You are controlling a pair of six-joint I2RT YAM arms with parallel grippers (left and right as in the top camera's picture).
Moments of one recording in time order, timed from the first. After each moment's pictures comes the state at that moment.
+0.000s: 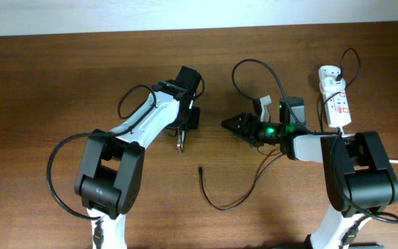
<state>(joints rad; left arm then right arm) -0.45 2.09 1.53 -0.83 -0.02 -0.27 0.08 1.94 0.76 0.37 -0.98 0.64</state>
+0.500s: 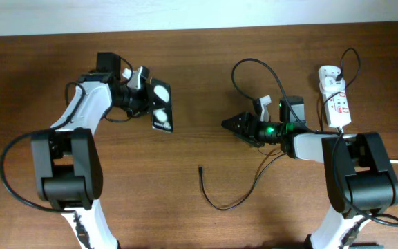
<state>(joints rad) -0.02 2.08 1.52 -0.74 0.78 -0.23 0.08 1.93 0.77 0.32 -0.98 0.63</state>
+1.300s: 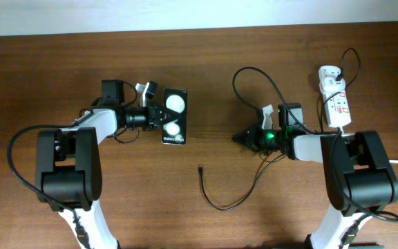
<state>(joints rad) -0.01 2.07 1.17 -0.25 1.19 -0.18 0.08 1.95 0.76 0.17 -0.85 0.62</state>
